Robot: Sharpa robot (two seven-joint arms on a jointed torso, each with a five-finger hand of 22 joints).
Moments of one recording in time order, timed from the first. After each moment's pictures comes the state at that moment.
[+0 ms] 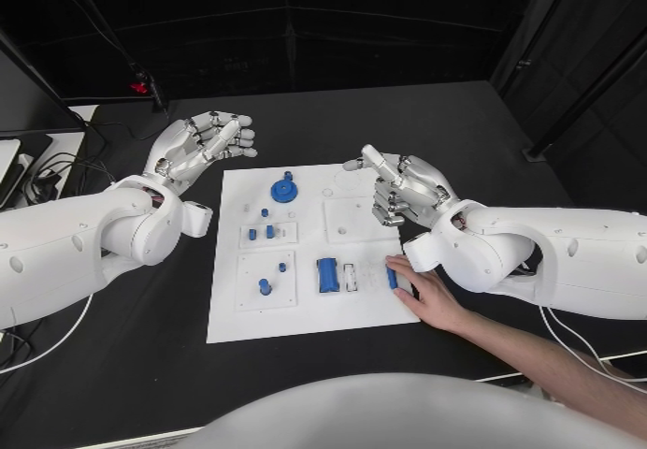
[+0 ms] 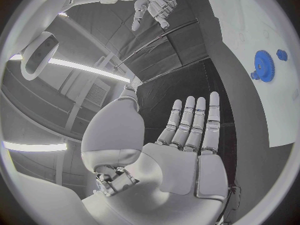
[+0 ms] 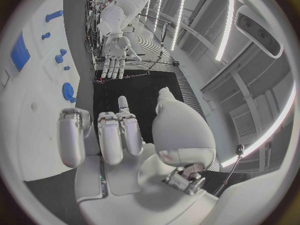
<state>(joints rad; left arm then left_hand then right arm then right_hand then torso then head) 1.30 -0.77 -0.24 1.35 -0.20 -0.26 0.66 1.06 -0.12 -0.10 0.30 0.06 0.47 0.16 0.59 0.07 0.58 0.23 0.59 0.06 0.41 0.21 0.81 0.07 0.15 0.67 0.29 0.07 0.71 1.18 -0.99 -0.18 1.80 -0.09 -0.38 0.53 1.02 -0.05 -0.12 0.29 0.10 0.55 0.13 0.65 0.11 1.47 0.05 1.57 1.31 1.47 0.01 1.57 1.31 0.02 1.47 0.12 1.48 1.31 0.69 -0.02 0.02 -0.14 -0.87</state>
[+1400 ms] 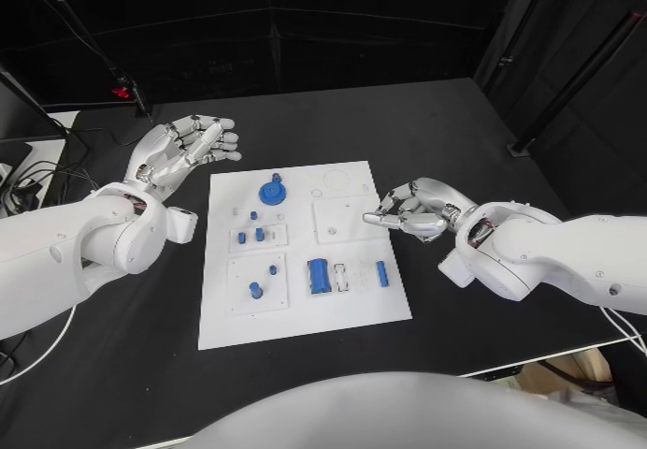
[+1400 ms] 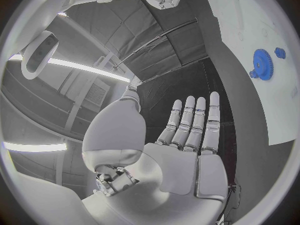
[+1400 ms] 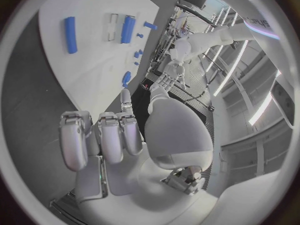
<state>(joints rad) 1.30 -0.78 -0.24 1.35 -0.20 -0.26 0.65 1.07 -0.09 -0.08 0.30 0.06 0.46 0.16 0.60 0.07 0.58 0.23 0.60 0.06 0.41 0.21 0.82 0.06 0.15 0.67 0.29 0.07 0.71 1.18 -1.17 -0.18 1.92 -0.83 -0.53 -0.11 1.19 -0.04 -0.12 0.28 0.32 0.75 0.13 0.71 0.14 1.47 0.07 1.57 1.31 1.47 0.00 1.57 1.31 0.01 1.47 0.11 1.57 1.31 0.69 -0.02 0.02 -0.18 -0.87</state>
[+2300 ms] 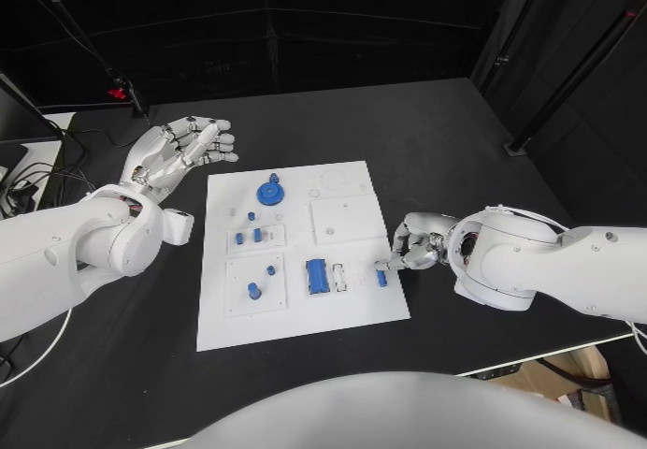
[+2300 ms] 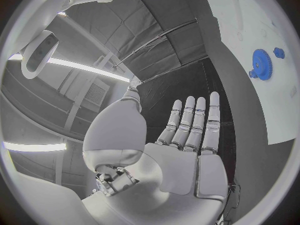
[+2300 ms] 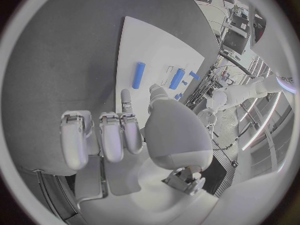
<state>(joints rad) 1.30 -0.78 -0.24 1.35 -0.20 -0.26 0.65 1.08 -0.08 -0.08 0.30 0.07 0.46 0.16 0.61 0.07 0.58 0.23 0.60 0.06 0.41 0.21 0.82 0.06 0.15 0.67 0.29 0.07 0.70 1.18 -1.15 -0.18 1.98 -1.27 -0.25 -0.68 1.19 -0.03 -0.13 0.29 0.35 0.76 0.13 0.69 0.14 1.47 0.07 1.57 1.31 1.46 0.00 1.57 1.31 0.01 1.47 0.11 1.57 1.31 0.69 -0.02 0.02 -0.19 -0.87</state>
